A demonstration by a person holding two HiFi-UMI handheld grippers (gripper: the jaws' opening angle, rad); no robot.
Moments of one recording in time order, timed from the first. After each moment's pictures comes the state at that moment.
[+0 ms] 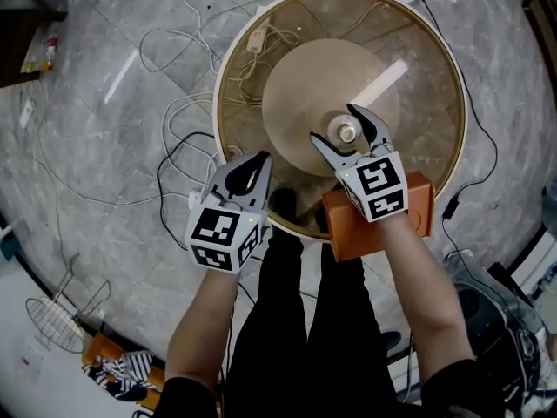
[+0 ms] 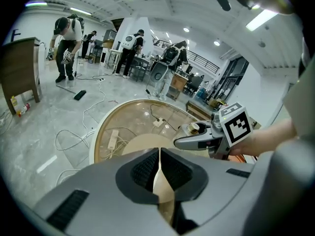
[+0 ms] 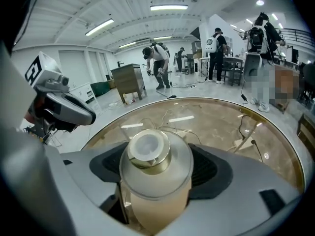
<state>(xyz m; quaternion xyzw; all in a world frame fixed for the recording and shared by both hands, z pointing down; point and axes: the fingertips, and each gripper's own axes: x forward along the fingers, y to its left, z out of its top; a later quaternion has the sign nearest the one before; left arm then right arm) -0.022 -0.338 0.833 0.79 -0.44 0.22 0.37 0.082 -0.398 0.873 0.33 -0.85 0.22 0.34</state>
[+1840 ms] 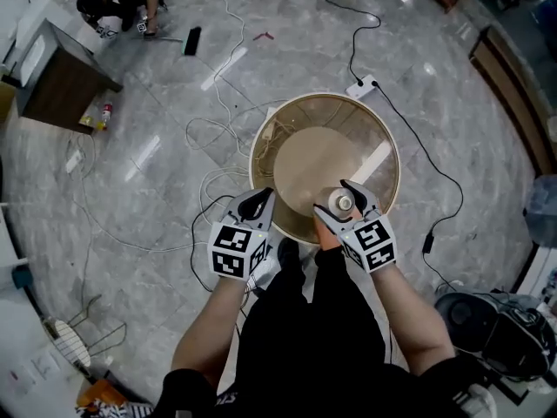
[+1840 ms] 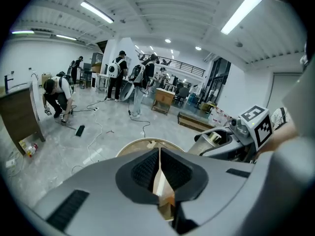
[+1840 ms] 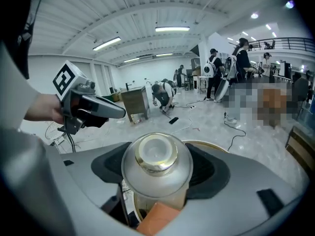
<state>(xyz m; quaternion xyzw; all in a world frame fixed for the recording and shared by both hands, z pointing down) -0.036 -0.290 0.511 0.83 -0.44 0.21 0.28 0.082 -0.284 0.528 0.35 -0.87 0.19 0.29</state>
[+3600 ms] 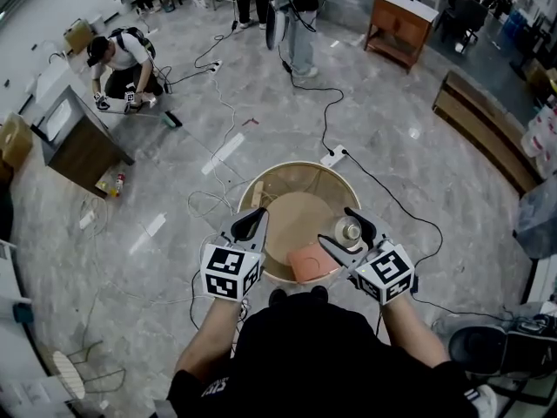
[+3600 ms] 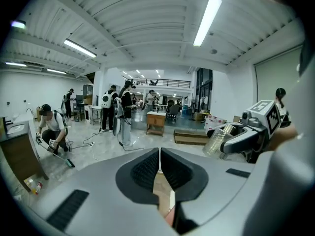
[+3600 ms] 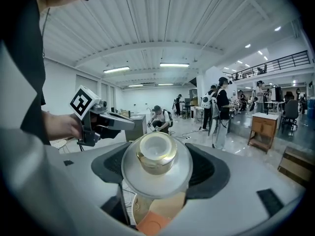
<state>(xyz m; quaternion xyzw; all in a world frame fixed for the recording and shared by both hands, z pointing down) 0.058 -0.233 0.269 0.87 -0.46 0.15 0.12 0.192 -0.196 0.264 0.39 -0.91 0.09 0.15</state>
